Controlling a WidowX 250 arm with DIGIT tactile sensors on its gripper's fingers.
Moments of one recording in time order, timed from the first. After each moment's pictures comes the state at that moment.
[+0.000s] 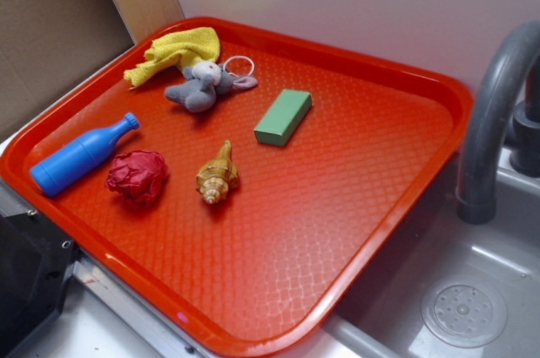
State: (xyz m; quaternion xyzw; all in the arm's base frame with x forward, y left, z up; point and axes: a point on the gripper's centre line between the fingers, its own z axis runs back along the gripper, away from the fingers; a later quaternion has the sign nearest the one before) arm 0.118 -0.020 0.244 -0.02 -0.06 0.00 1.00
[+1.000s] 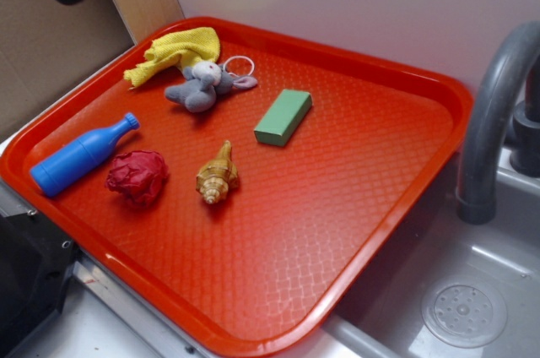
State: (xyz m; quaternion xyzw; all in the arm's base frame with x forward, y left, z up) arm 0.197 0.004 0.201 0.12 -0.14 -0.07 0.98
